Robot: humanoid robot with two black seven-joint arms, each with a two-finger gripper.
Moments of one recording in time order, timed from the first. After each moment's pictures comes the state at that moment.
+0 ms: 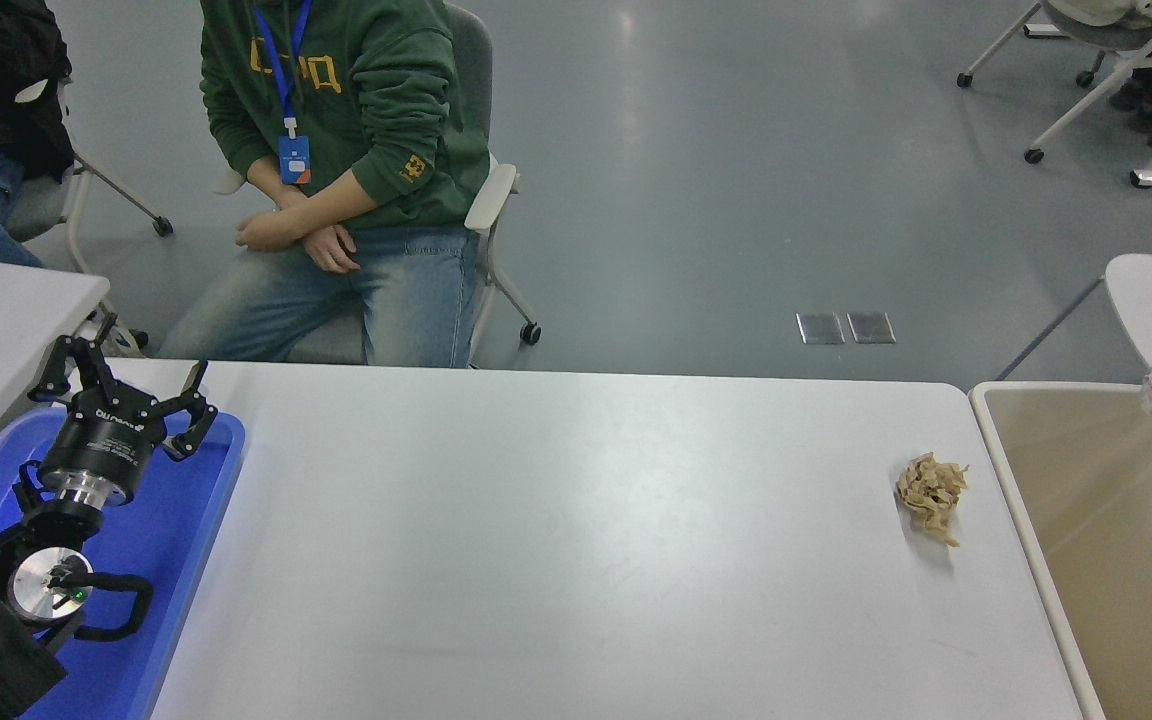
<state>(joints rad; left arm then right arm) -0.56 0.46 -0.57 -0.39 -0.23 -0.70 -0.60 0.91 -0.71 -0.47 0.07 -0.46 0.48 0.25</state>
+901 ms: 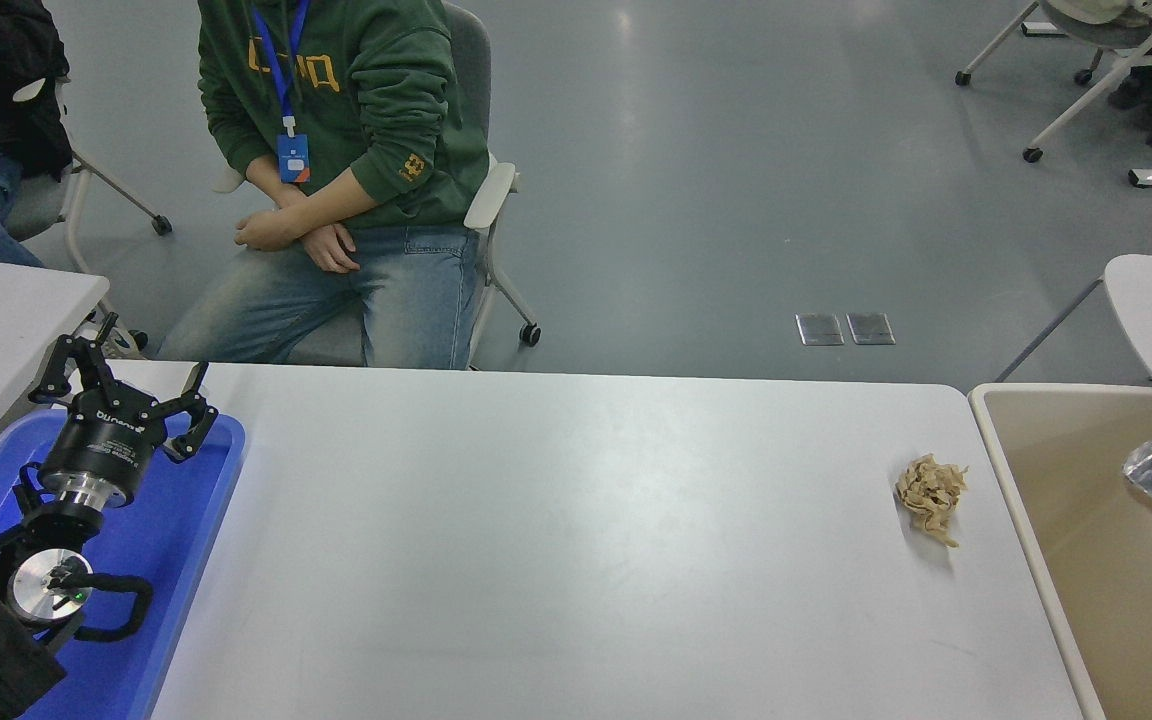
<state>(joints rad) -0.56 0.46 -0.57 -0.39 -0.23 -0.70 -0.60 0.68 -0.55 -0.42 -0.10 -0.33 0.32 0.23</state>
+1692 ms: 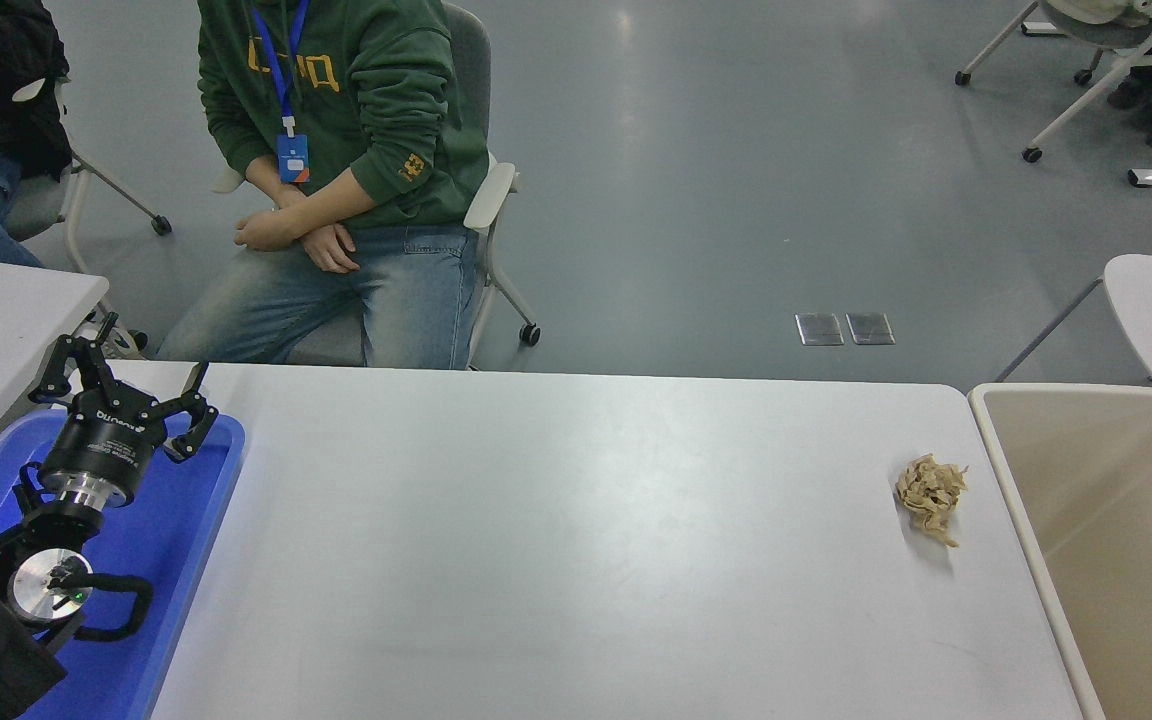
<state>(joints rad) -0.56 0.46 -0.57 -0.39 -0.23 -0.70 -0.60 0.69 -0.54 -0.36 -0.10 -0.32 0.30 0.22</state>
